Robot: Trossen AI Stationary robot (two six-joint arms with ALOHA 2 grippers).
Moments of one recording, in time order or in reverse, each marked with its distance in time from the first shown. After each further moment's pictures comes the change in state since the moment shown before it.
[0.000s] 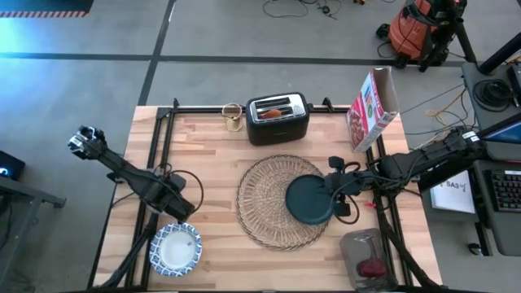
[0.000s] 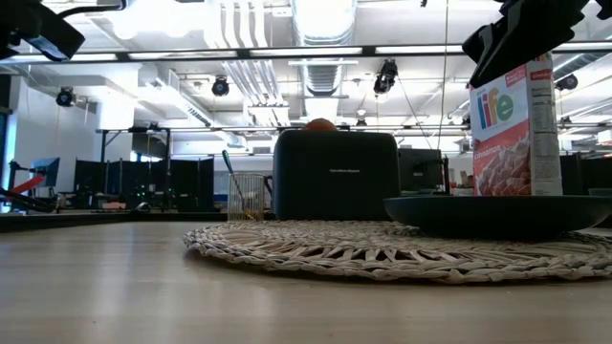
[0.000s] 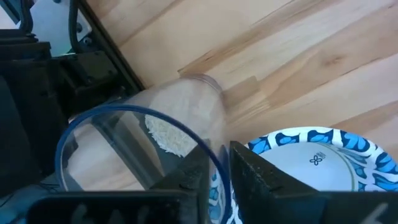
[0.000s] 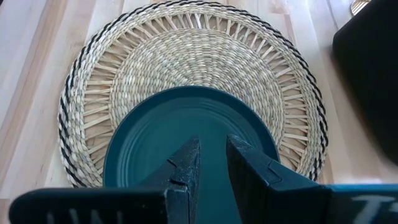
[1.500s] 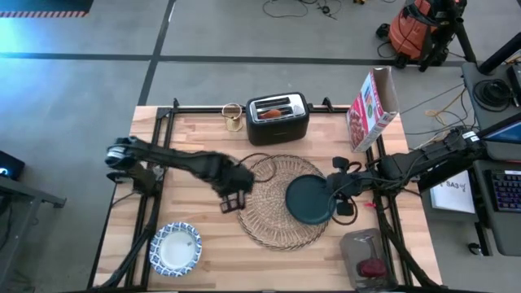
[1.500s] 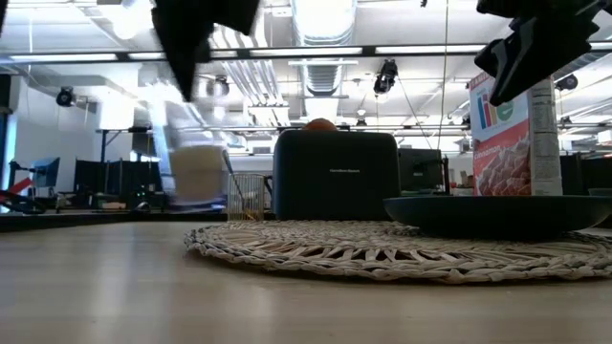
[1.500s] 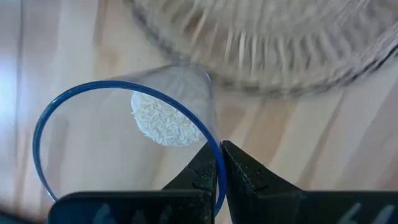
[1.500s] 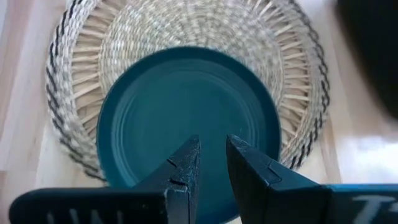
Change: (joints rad) left arm 0.398 0.481 0.574 0.129 -0.169 1.131; right arm 0.000 -0.001 0.000 -0.129 -0.019 0.079
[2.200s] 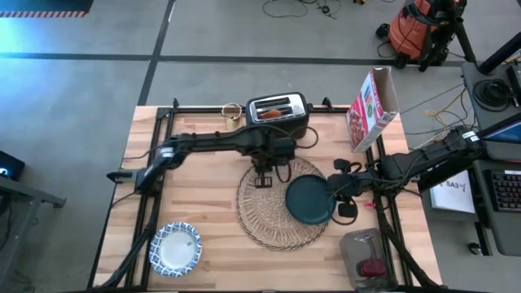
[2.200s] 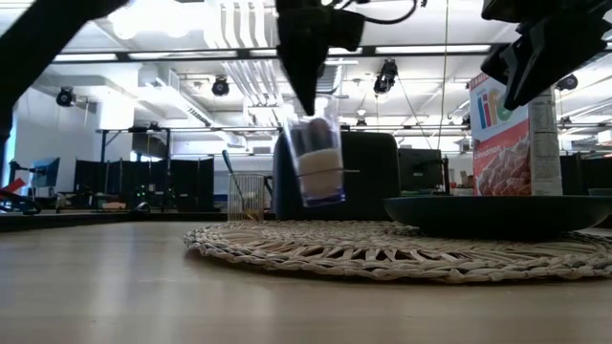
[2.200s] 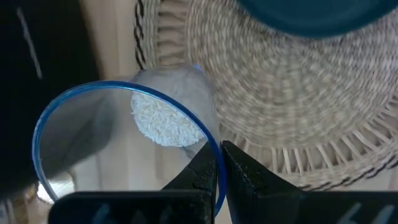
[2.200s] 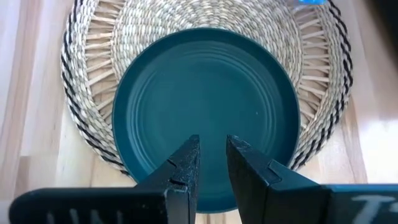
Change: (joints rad) left arm 0.212 0.474 0.706 -0.138 -0.001 0.509; right arm 0.000 0.000 0.000 -0.040 -0.057 0.052
